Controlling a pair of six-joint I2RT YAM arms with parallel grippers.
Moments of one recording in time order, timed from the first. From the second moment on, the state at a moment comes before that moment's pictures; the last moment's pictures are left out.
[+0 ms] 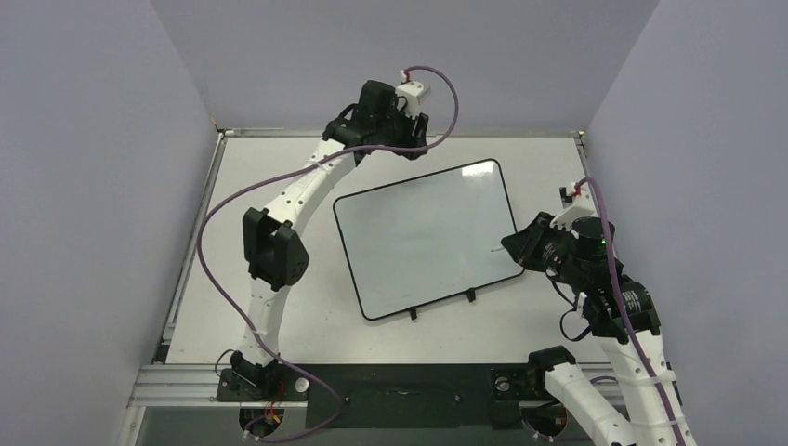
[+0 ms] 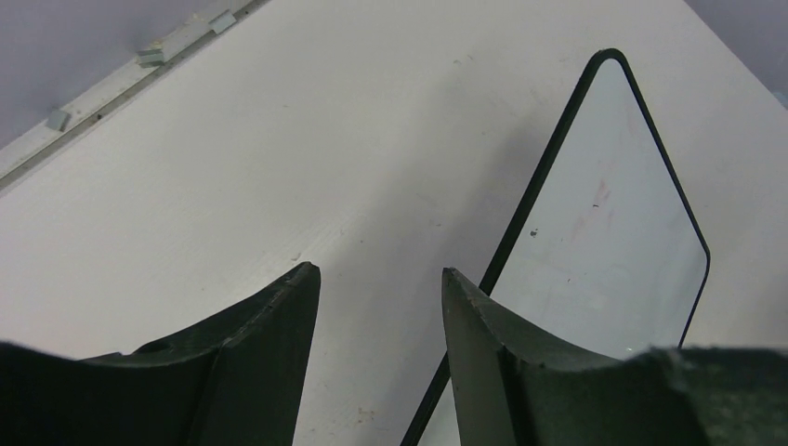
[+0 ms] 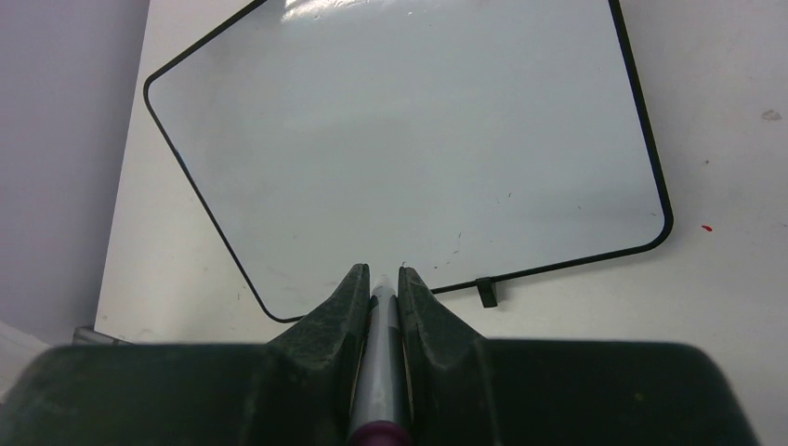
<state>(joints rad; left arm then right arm) -0.57 2.22 2.29 -0.62 0.27 -0.04 0.24 0.69 1.01 -0.80 -0.17 0.50</state>
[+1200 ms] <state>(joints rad) -0.31 1.76 1.67 -0.53 0.68 0.04 0.43 0.70 0.73 -0.22 -0.31 0.59</state>
